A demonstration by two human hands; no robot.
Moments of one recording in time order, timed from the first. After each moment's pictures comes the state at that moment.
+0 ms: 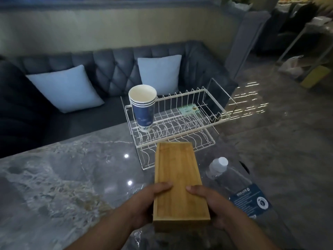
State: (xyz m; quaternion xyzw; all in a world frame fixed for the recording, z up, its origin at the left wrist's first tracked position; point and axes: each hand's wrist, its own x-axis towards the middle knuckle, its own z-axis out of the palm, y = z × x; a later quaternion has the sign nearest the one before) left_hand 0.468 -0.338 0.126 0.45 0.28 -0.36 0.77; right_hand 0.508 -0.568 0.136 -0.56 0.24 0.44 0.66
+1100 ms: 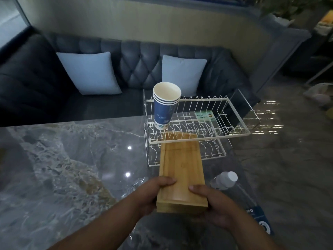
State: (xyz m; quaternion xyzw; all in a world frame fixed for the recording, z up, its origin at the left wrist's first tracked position) left_hand 0.483 -0.338 0.107 0.43 0.24 -0.28 0.83; right_hand 0.548 -0.562 0.118 -0.58 0.17 0.52 0.60
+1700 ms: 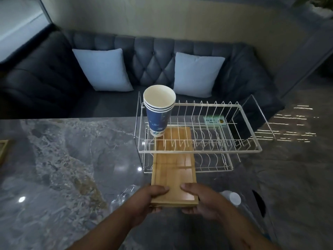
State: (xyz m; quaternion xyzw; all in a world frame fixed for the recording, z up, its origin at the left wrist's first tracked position) left_hand 0.514 -0.362 0.072 0.49 0.35 -0.19 0.78; right_hand 0.637 -0.551 0.082 -0.61 0.08 0.56 0.56
